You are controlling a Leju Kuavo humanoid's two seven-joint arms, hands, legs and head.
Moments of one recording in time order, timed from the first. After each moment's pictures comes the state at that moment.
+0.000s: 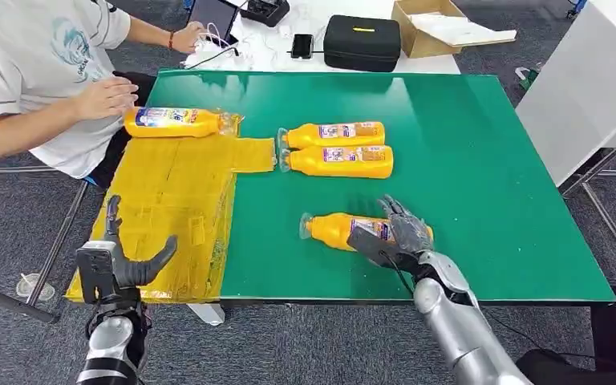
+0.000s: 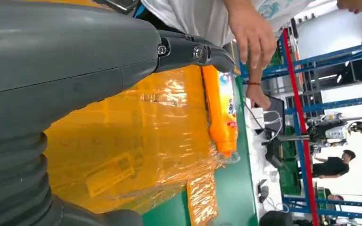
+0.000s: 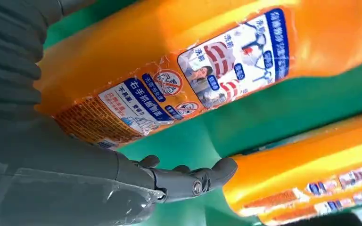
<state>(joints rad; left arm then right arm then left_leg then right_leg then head) -0.15 -0.18 0.01 -1.08 -0.21 0.16 -0.70 -0.35 -0.11 0.28 -1.00 0.83 -0.03 -0.02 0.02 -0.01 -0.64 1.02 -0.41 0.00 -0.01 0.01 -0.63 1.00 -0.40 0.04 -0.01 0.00</state>
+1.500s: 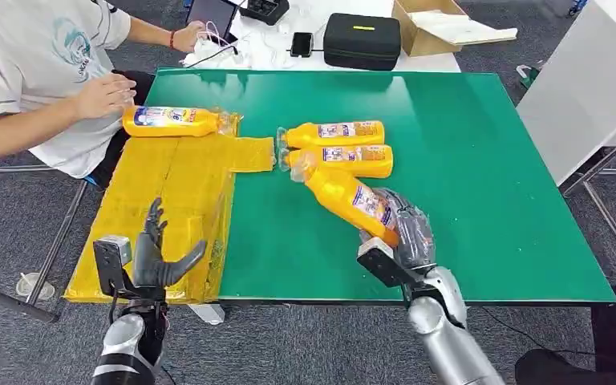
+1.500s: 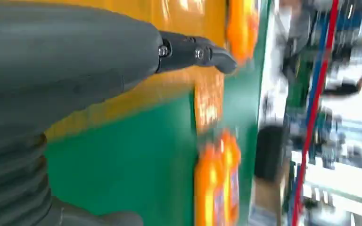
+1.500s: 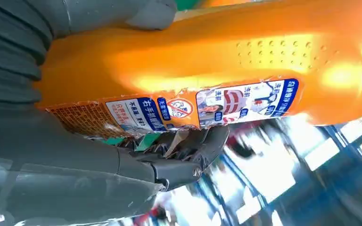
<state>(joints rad) -0.15 -0.24 -0.03 -1.07 0.00 -0.21 -0.59 -0.15 -0.01 0.25 -1.31 0.60 -0.53 -0.46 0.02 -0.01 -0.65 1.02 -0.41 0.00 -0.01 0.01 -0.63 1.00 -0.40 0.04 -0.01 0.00</state>
